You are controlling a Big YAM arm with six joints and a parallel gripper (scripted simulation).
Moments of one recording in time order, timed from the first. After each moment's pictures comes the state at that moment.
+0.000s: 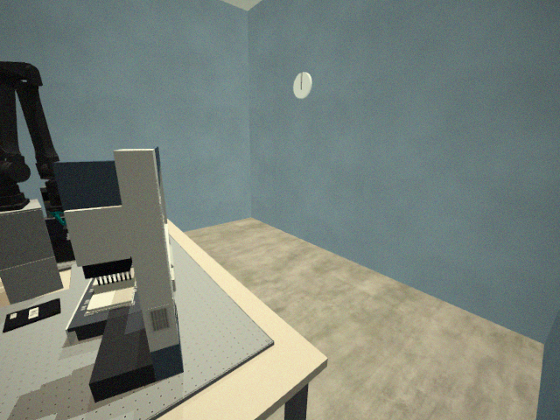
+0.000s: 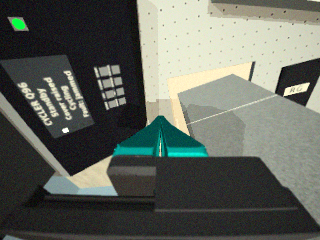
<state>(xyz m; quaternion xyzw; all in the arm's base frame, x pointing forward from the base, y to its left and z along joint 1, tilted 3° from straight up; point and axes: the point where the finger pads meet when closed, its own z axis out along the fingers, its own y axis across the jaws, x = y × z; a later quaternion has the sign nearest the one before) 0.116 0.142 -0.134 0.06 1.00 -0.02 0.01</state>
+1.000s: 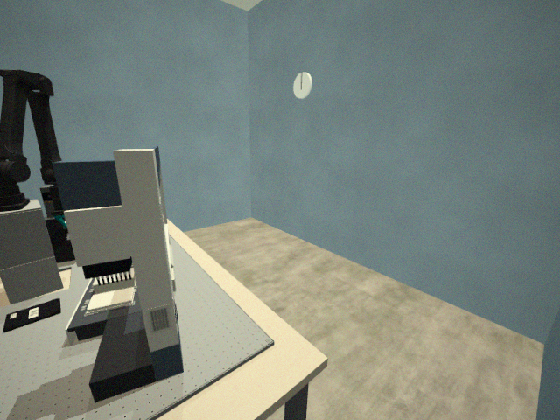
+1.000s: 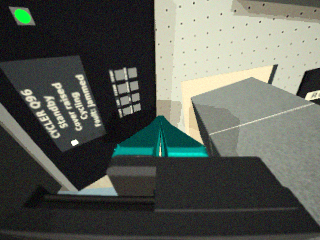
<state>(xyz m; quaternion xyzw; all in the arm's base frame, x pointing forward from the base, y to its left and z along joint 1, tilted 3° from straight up) 0.119 0.175 -0.163 0.06 1.00 -0.02 0.01</state>
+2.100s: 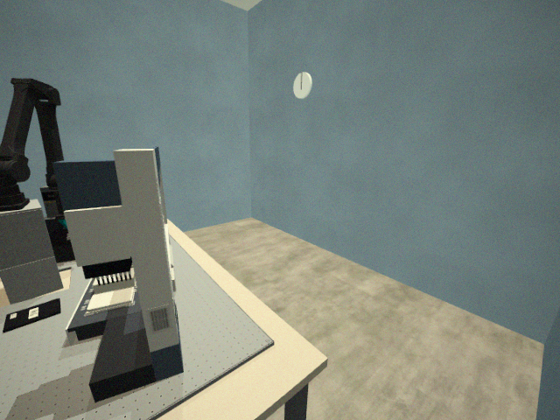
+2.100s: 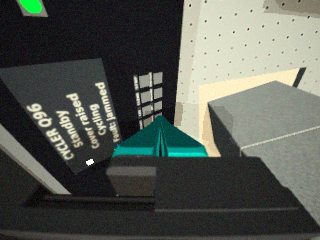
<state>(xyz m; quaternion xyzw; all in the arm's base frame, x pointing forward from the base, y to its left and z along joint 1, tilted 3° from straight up) 0.123 0.211 -0.195 0.05 1.00 -0.02 0.01</state>
